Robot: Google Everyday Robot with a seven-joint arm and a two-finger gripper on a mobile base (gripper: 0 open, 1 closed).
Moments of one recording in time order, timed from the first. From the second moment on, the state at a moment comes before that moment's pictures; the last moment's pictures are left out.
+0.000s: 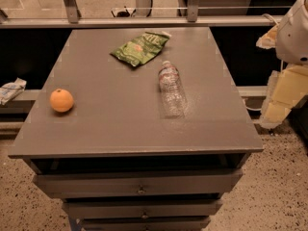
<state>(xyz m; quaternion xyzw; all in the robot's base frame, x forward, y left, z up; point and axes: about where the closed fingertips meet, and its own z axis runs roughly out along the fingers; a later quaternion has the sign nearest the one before) 0.438 -0.217 0.976 -0.60 0.78 -0.03 0.16</state>
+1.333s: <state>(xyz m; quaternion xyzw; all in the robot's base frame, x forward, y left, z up) 0.520 -0.153 0.959 -0.48 0.86 0.02 0.18</state>
